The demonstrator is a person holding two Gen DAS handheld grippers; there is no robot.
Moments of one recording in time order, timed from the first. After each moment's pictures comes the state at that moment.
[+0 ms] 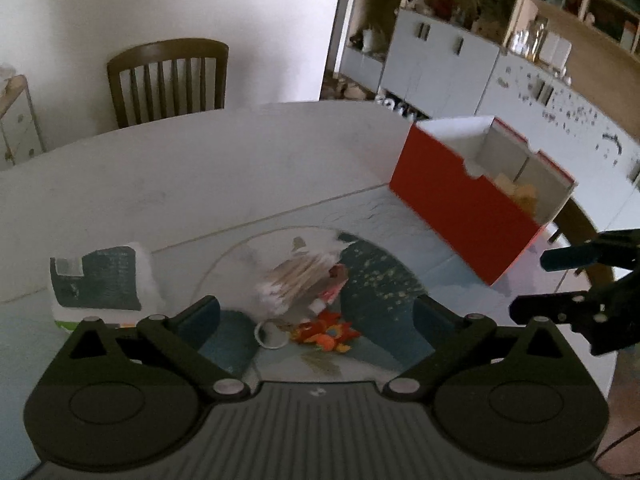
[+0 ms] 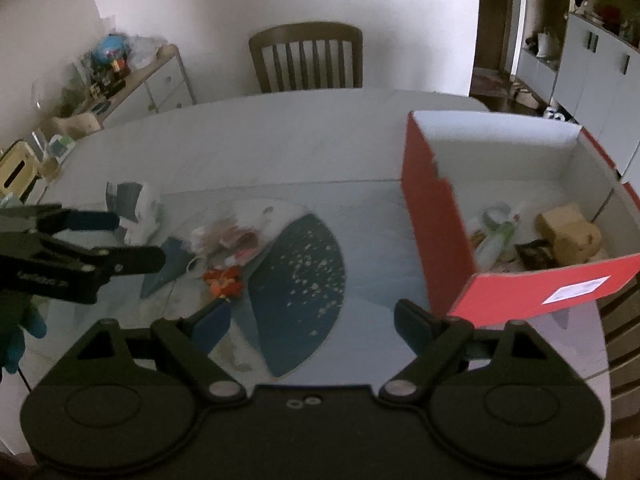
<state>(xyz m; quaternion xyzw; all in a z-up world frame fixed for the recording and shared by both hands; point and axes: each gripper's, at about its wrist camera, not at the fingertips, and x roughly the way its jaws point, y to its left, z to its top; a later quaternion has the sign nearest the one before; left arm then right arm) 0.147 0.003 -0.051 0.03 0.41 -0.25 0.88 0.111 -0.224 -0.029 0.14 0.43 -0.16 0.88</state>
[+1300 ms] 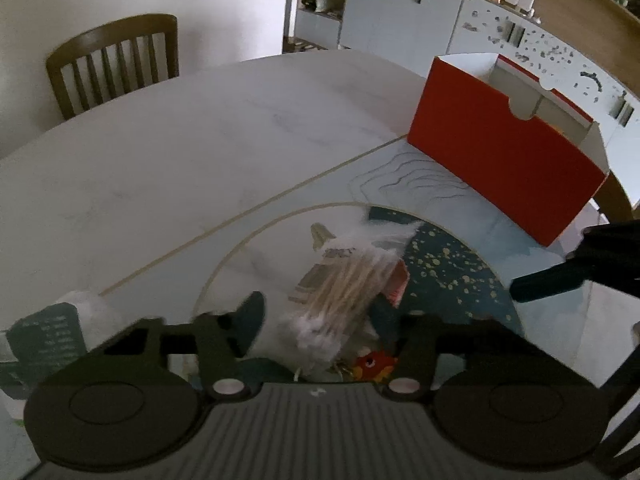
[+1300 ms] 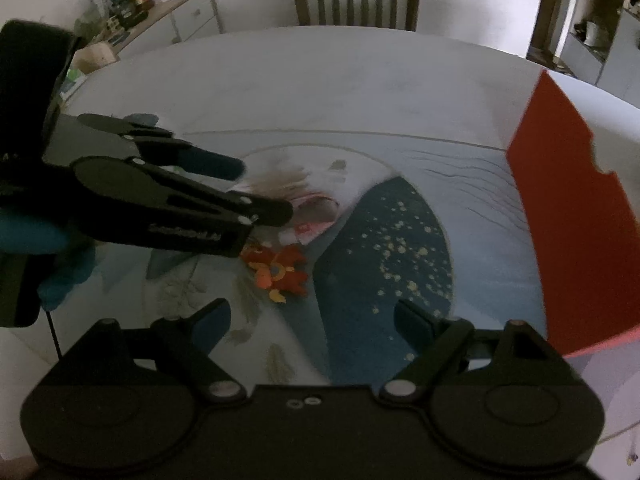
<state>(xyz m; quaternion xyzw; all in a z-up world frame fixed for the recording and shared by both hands) 0.229 -0.008 -0.121 0.09 0.43 -0.32 0.84 0.201 -0.189 -0.092 0.13 0.49 -0.12 0.85</state>
